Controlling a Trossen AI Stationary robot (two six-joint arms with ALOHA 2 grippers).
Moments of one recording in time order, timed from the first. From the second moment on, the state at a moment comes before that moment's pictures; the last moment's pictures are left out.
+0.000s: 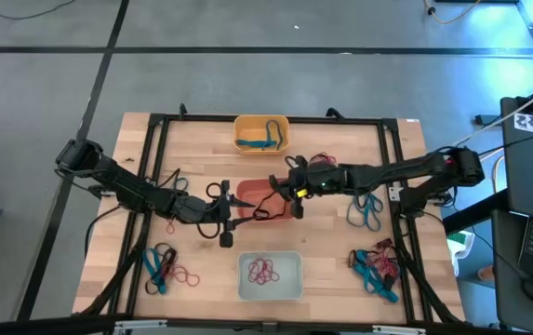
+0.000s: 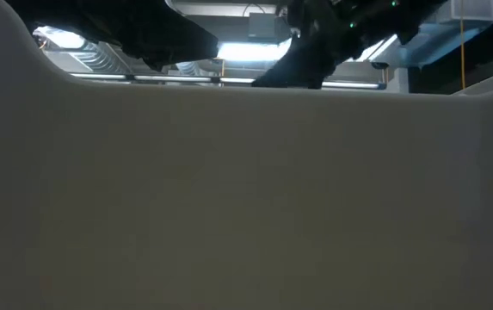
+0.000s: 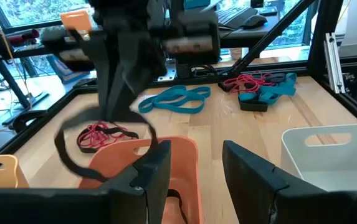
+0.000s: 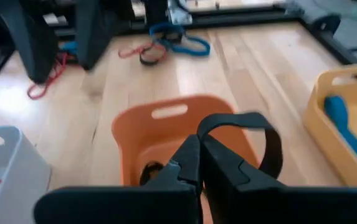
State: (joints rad) left arm -0.33 1.38 0.56 0.59 -0.48 0.02; right arm 0.02 1.50 0.91 0.12 0.08 0.08
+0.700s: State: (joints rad) left arm -0.33 1.38 0.56 0.59 -0.48 0.02; right arm 0.02 1.59 0.91 0.13 0.05 0.17
